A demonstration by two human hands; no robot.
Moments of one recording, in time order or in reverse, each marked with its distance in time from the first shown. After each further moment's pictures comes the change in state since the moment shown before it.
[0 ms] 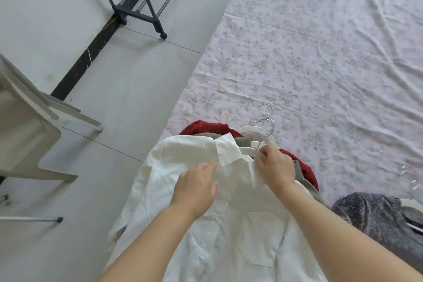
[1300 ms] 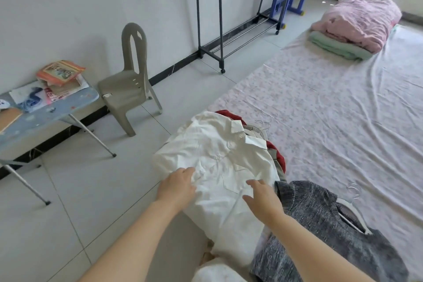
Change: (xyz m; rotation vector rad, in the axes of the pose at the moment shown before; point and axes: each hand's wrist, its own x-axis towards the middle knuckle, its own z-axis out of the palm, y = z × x) left_hand -0.334 0.140 0.005 -0.058 0.139 -0.483; right_hand -0.293 0.068 -0.161 -0.095 -0.440 -0.432
